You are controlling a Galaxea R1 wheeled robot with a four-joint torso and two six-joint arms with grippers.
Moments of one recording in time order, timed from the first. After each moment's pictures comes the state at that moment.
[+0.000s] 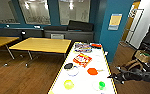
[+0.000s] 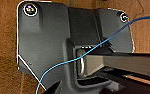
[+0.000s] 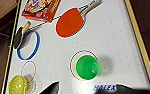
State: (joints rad) left arm 1.51 2.96 -2.58 -0.07 -0.12 0.10; right arm -0.35 2.24 -1.50 -0.39 -0.61 1.14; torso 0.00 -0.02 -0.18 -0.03
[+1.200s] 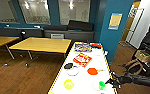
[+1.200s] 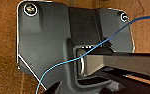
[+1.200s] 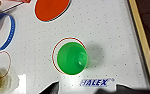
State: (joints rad) left arm 1.51 2.96 -2.58 -0.07 -0.12 0.10; right arm -0.44 2.42 -1.77 -0.31 -0.66 0.98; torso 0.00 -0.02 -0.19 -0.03
